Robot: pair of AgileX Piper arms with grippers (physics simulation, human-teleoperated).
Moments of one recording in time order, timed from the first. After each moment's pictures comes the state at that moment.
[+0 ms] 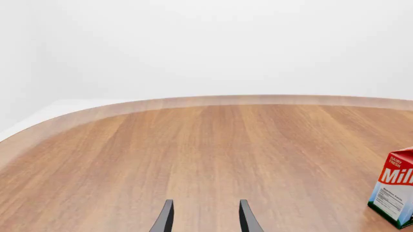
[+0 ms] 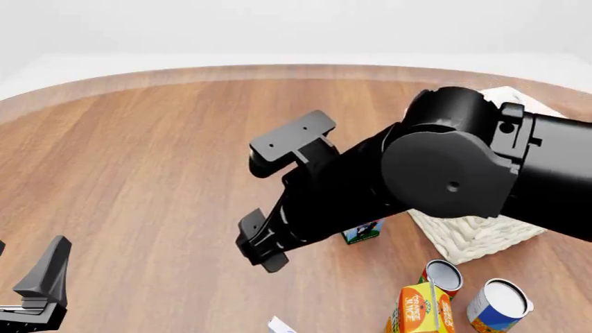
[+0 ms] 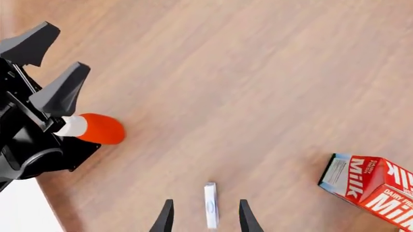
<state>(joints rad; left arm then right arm) 0.00 0.00 0.00 0.00 0.00 1.02 1.42 -1.25 0.81 0.22</state>
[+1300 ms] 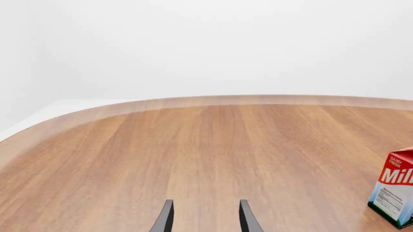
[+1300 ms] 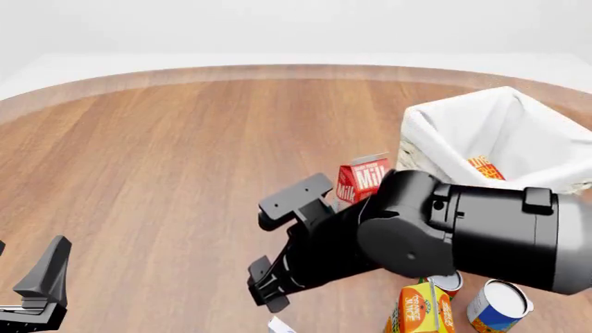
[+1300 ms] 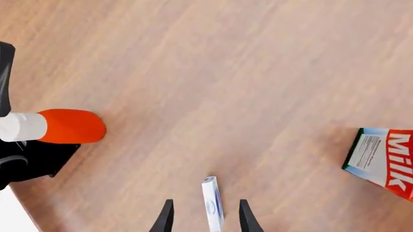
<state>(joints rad) 0.00 0.00 0.00 0.00 0.00 1.03 1.47 -1.02 0.62 0.33</state>
